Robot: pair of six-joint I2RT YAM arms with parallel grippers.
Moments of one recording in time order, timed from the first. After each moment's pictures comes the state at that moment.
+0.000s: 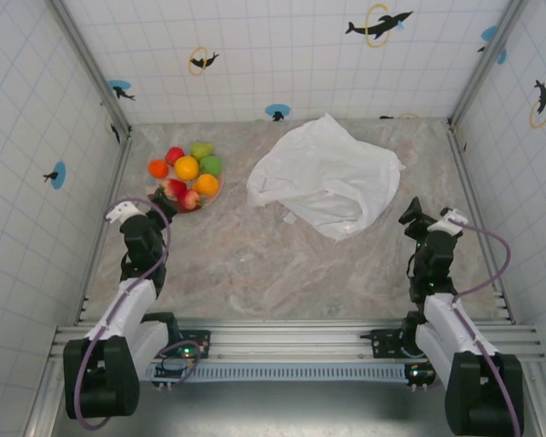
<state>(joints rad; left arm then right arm) 0.03 0.92 0.31 0.39 -0.15 -0.60 0.02 0.82 0.15 0.55 0.23 0.38</state>
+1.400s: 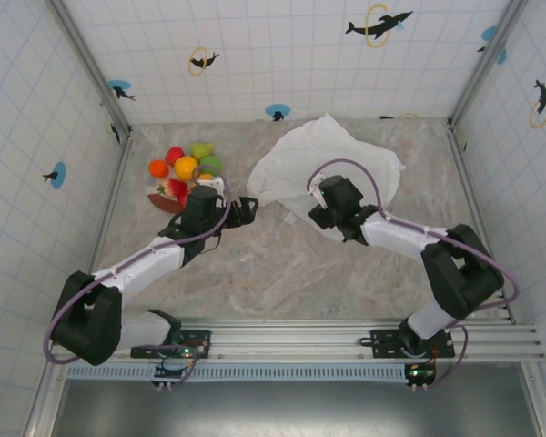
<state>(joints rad) -0.48 1.27 0.65 0.06 0.14 -0.56 0.64 1.61 0.92 -0.08 0.38 -0.36</state>
